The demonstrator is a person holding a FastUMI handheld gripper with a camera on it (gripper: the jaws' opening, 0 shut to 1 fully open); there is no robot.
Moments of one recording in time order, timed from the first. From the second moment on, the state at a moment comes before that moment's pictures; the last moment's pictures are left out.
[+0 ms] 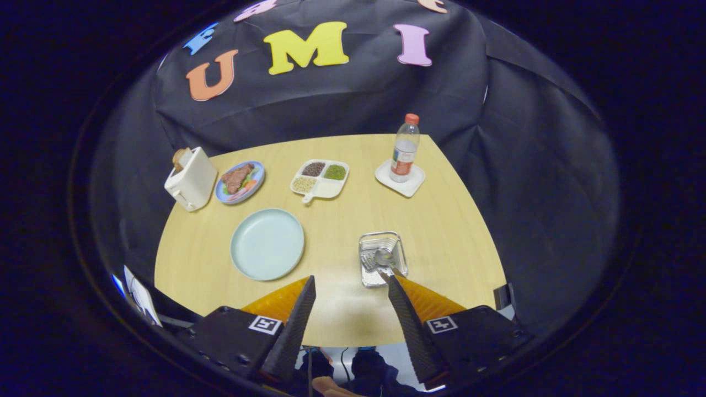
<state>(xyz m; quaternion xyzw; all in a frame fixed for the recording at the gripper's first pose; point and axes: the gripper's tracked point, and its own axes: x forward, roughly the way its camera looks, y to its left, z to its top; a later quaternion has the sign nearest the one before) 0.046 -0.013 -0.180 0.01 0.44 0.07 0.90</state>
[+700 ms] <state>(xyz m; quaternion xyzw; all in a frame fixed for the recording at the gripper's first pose) 0.042 0.076 -0.051 -0.01 0.22 0.10 0.97</state>
